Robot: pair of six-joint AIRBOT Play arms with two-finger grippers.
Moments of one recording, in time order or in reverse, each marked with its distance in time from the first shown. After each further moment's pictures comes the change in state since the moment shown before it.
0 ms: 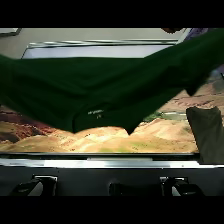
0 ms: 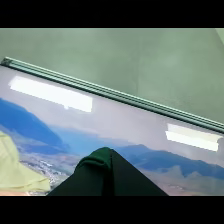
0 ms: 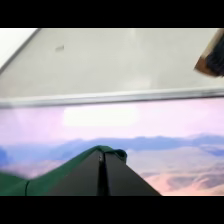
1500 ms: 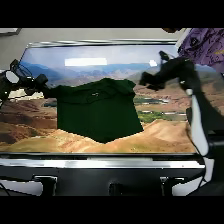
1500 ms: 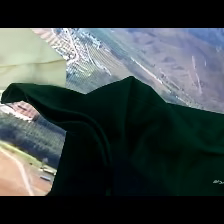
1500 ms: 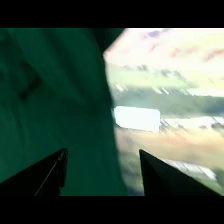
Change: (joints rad) left arm 0.000 -0.802 -0.254 -0.119 0.259 -0.096; right arm -0.012 -0.958 -0.014 0.246 -0.146 -0.061
